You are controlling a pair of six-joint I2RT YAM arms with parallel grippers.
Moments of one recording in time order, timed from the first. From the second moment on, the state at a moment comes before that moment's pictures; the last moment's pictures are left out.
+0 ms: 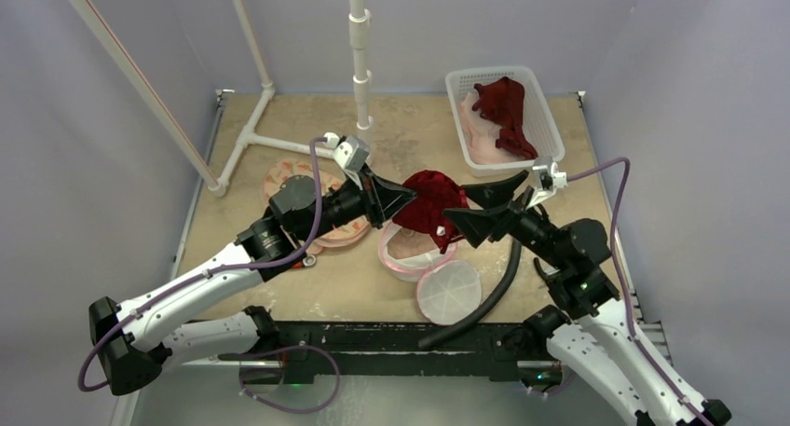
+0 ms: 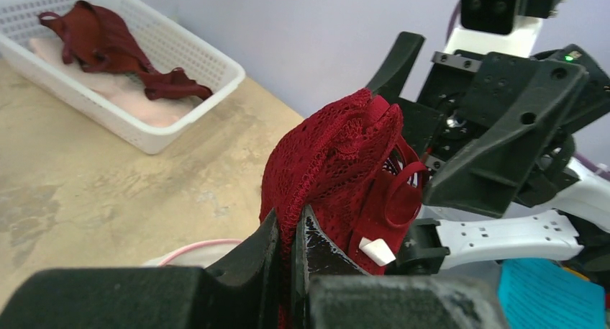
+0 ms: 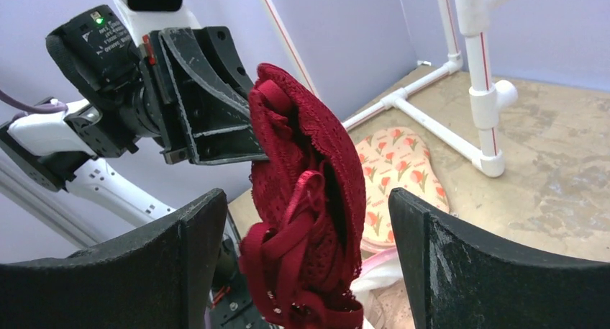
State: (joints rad) left arm -0.90 1.00 0.93 0.11 0.12 -0.43; right arm 0.52 0.54 0.61 0.21 -0.43 0.58
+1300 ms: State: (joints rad) left arm -0.90 0.97 0.87 0.14 0.04 -0.47; right arm 0.52 0.65 0.67 0.13 -0.51 0.56
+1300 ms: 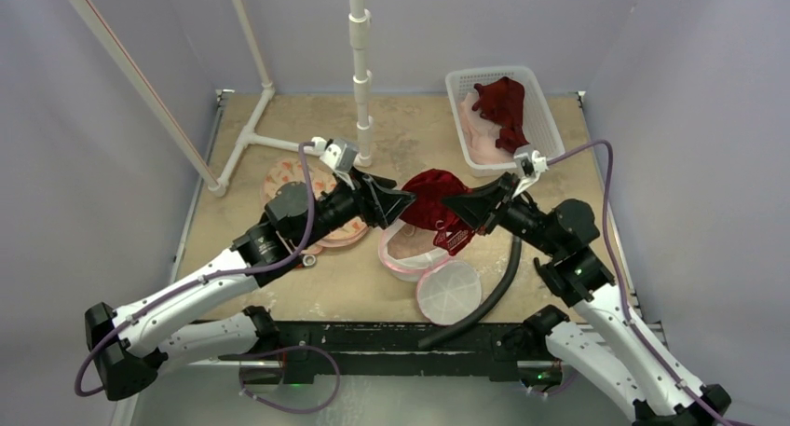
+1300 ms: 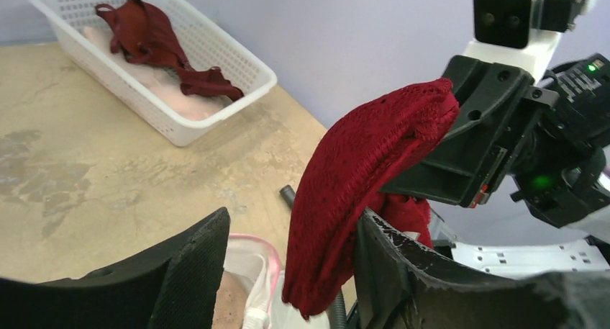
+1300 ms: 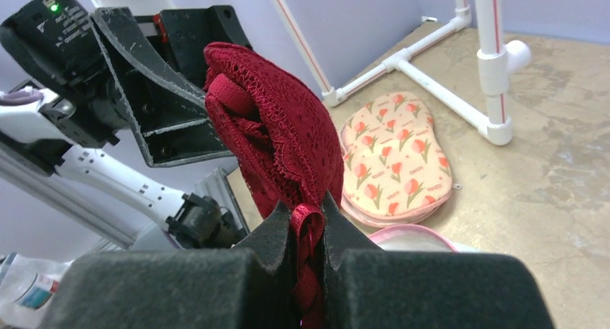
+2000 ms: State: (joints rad) left arm -0.90 0.57 0.66 -0.20 -0.54 -0.74; right arm 0.48 1.00 0.97 -0.01 0.19 0.54
